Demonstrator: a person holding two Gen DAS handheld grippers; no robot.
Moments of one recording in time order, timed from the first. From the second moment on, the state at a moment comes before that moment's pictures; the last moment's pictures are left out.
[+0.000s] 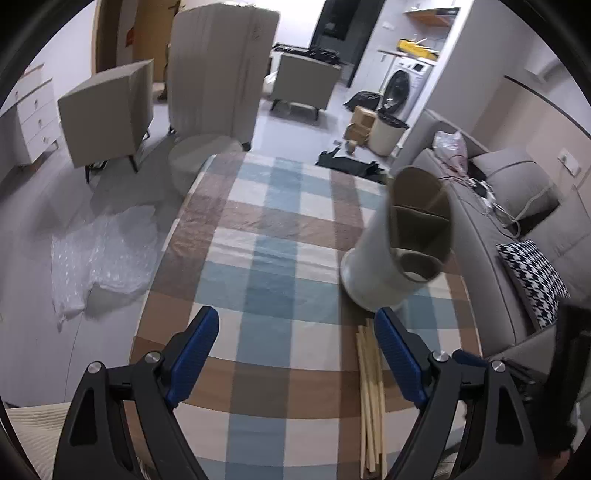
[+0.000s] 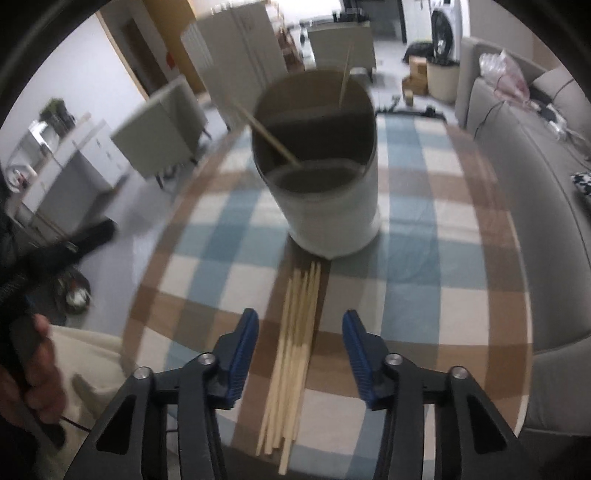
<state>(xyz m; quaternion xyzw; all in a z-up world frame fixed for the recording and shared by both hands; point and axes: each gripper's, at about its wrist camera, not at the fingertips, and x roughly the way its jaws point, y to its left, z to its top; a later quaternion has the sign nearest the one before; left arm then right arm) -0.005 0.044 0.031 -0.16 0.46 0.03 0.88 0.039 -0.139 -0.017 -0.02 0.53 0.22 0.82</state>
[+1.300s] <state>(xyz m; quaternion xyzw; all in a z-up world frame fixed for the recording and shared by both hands) 0.011 0.094 -0.006 -0.21 0.54 0.06 0.81 0.090 -0.081 -0.100 -0.13 0.60 0.14 0.78</state>
